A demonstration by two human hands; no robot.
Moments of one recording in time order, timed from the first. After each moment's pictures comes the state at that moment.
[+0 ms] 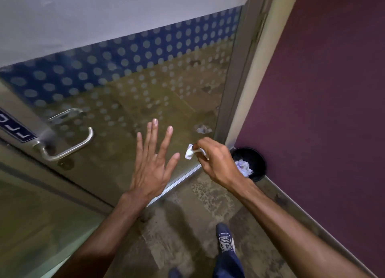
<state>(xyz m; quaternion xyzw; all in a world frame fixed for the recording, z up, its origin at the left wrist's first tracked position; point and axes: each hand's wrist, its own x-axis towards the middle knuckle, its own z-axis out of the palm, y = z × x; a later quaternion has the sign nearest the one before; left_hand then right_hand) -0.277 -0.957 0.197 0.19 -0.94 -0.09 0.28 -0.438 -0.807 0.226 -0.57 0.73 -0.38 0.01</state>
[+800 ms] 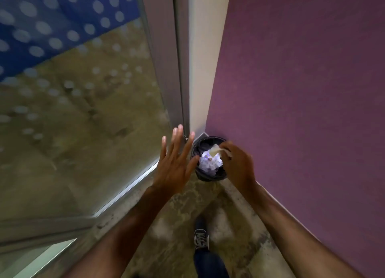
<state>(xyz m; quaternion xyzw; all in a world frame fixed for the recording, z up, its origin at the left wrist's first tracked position) -0.650 -0.851 0.032 0.16 -0.98 -0.13 0.08 -0.787 -0.688 0.041 -0.30 0.89 -0.35 0.02</state>
